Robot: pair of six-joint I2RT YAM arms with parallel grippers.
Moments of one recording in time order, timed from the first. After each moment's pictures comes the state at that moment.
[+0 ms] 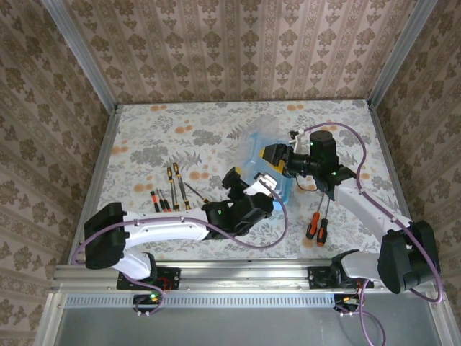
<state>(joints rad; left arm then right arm) -1.34 1.51 1.03 -0.16 -0.94 0.01 0.29 1.27 0.83 0.01 -0.71 0.90</state>
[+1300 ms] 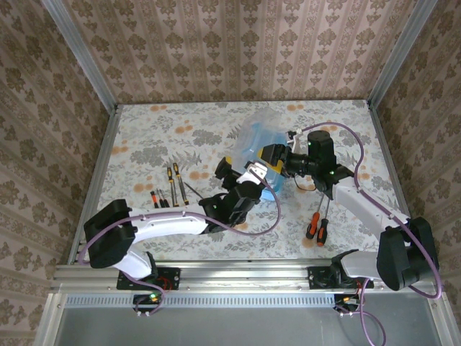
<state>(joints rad) -1.22 1.53 0.92 0.21 -0.97 0.17 0.30 1.29 0.84 0.02 -0.71 0.90</state>
